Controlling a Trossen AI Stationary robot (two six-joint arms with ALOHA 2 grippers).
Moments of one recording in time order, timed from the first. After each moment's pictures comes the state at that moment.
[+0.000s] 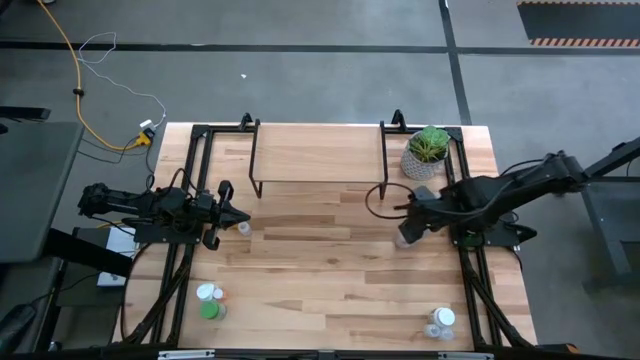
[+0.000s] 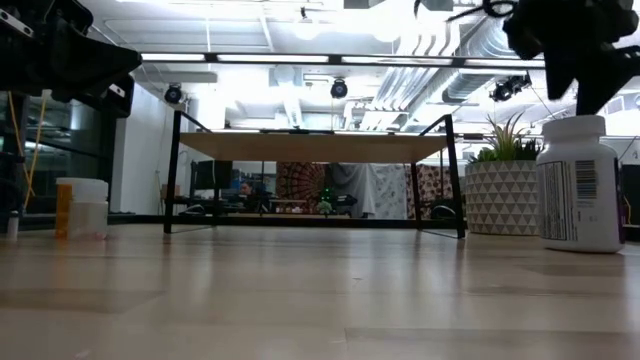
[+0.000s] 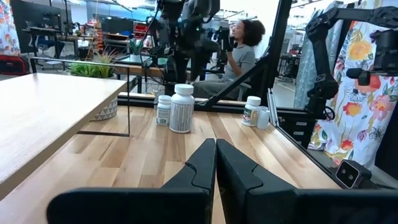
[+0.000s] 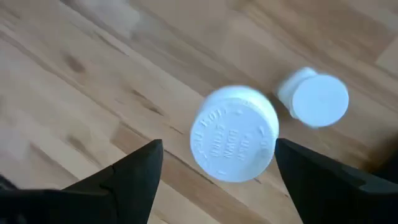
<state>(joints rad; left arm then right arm) -0.05 0.00 0.01 0.02 -0.06 -0.10 0.27 1.07 0.95 -1.13 0.11 1.28</state>
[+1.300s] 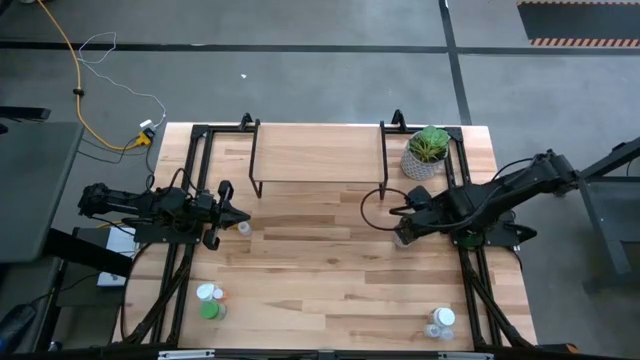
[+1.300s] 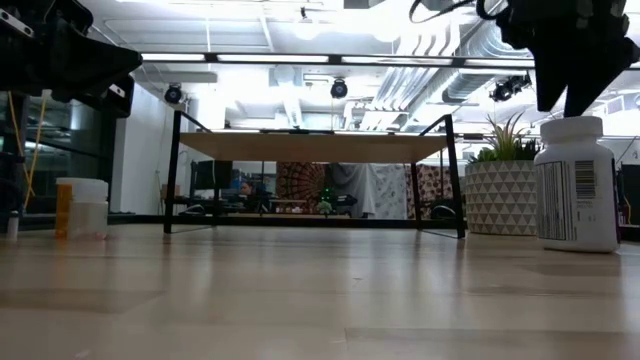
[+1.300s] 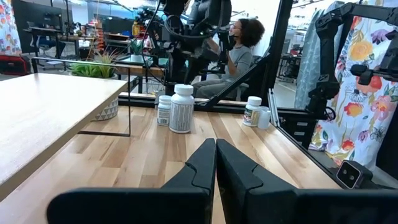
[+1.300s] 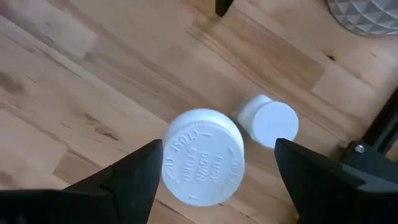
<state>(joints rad) -0.05 0.00 0.01 0.02 -0.07 -0.10 0.33 1.24 1.04 -1.27 0.28 1.30</state>
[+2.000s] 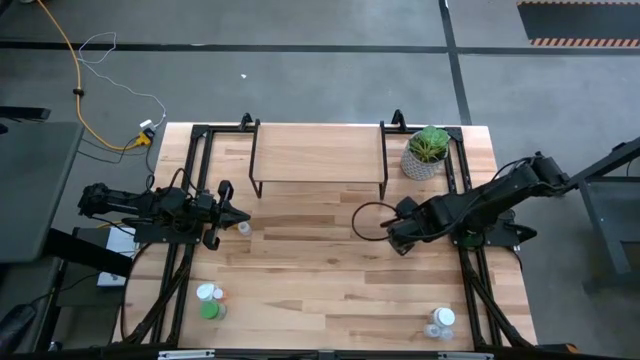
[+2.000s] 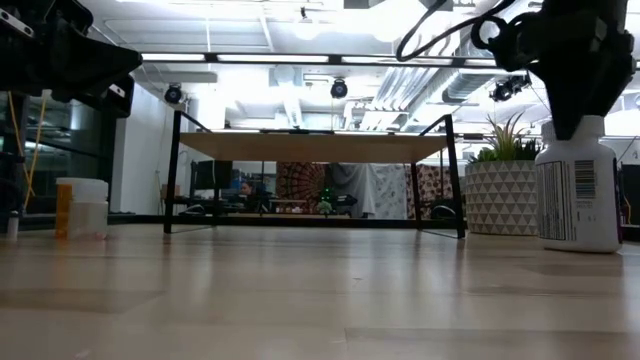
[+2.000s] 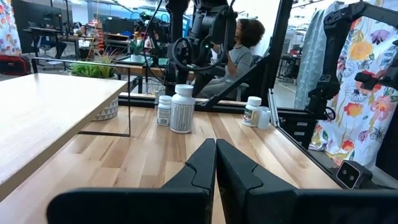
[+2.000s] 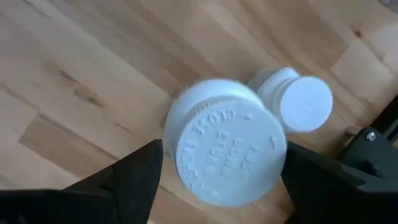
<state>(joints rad) -0.05 0.00 0.01 0.02 -0.07 -0.10 0.34 1.37 1.04 -1.25 0.16 1.22</state>
